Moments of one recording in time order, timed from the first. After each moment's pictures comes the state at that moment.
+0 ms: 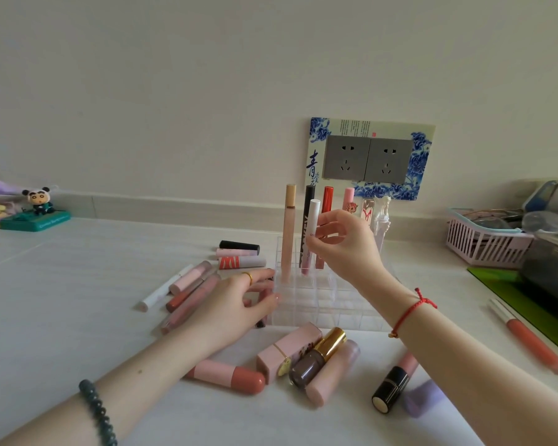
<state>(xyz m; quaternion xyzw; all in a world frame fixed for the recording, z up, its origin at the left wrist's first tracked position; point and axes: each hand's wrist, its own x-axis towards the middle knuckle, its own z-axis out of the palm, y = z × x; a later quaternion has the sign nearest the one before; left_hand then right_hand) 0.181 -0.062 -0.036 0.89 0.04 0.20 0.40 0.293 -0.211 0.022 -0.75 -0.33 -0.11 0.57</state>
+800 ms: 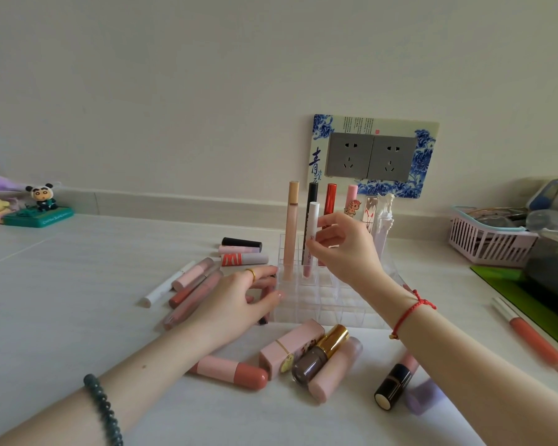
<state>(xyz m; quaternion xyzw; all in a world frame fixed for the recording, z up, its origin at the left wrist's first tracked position) 0.181 -0.062 -0.037 0.90 0.03 0.21 0.39 0.295 -0.209 0.014 -0.76 -0.34 -0.11 0.54</state>
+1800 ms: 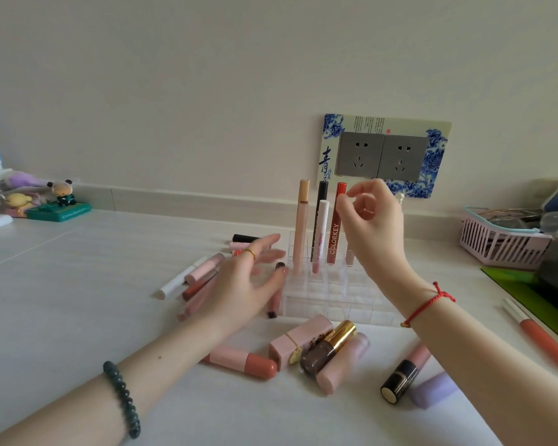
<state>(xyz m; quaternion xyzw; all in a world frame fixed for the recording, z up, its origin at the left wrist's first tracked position) 0.169 -0.072 -0.023 0.85 0.02 0.33 0.42 0.275 -0.213 0.043 -0.69 -0.30 -0.22 0.62</state>
